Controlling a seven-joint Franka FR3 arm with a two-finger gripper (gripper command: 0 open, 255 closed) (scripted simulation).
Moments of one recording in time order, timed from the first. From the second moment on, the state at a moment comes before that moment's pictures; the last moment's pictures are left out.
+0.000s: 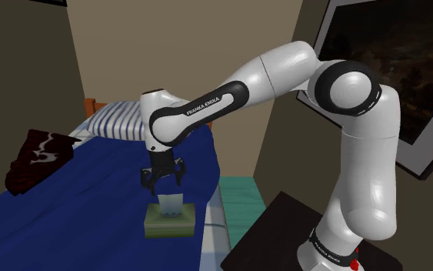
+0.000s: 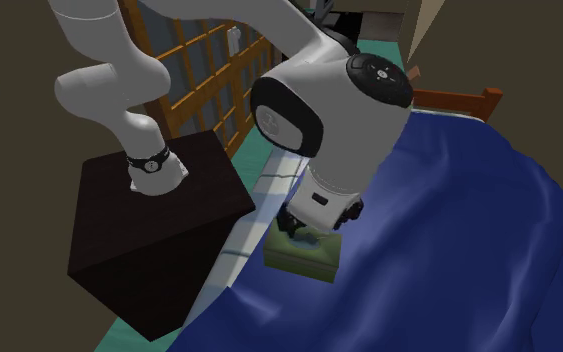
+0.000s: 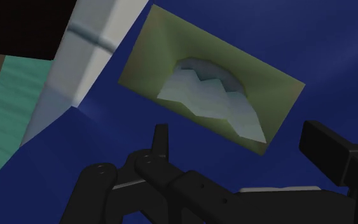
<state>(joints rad) 0.22 0.35 0.28 -1.86 0.02 2.01 0.73</state>
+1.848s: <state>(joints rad) 0.24 0.42 0.27 -1.79 0.00 2.01 0.76</state>
